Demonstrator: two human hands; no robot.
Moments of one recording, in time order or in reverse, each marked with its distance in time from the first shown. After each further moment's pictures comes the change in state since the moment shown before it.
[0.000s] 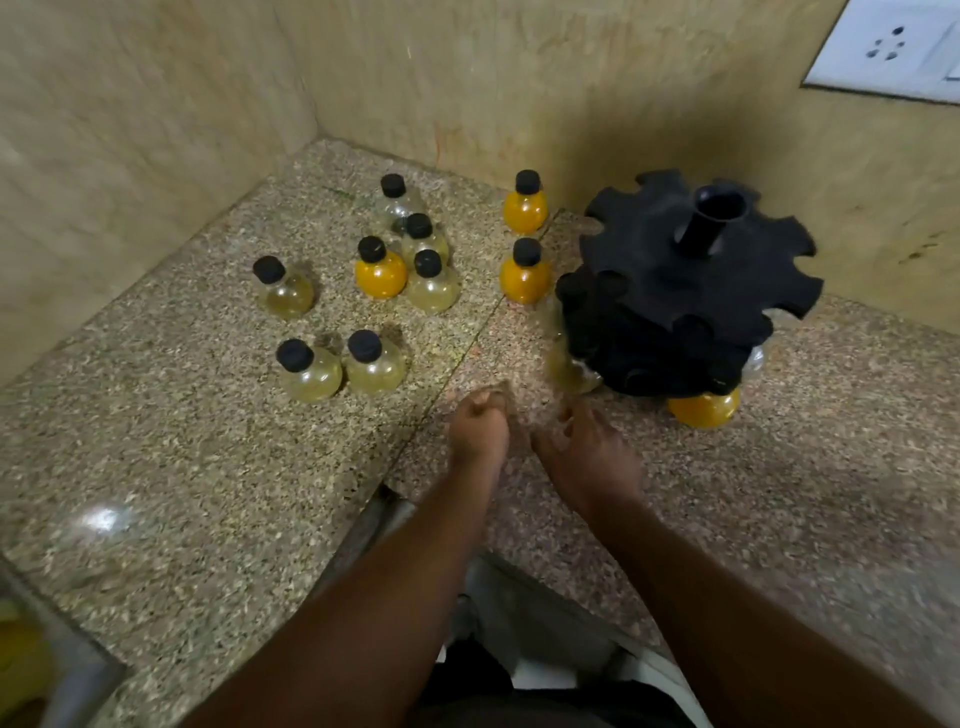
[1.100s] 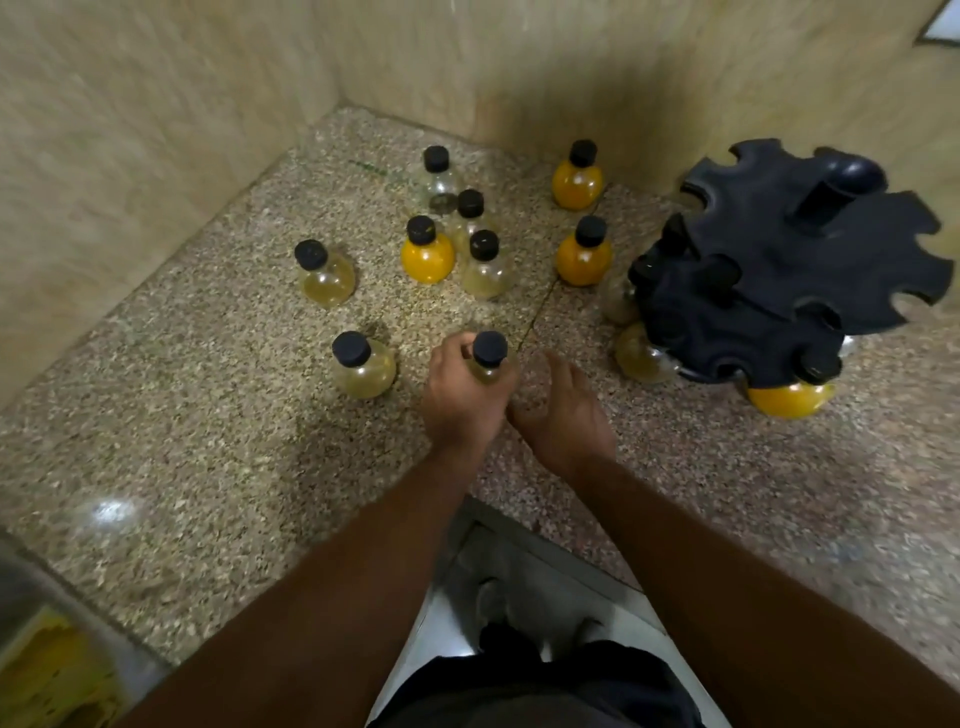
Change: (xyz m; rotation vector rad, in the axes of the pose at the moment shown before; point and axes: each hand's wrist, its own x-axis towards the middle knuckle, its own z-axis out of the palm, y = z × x) left_hand 0.061 0.029 -0.095 0.555 0.197 0.700; right_hand 0.030 -0.095 0.065 0.146 -0.072 -0.041
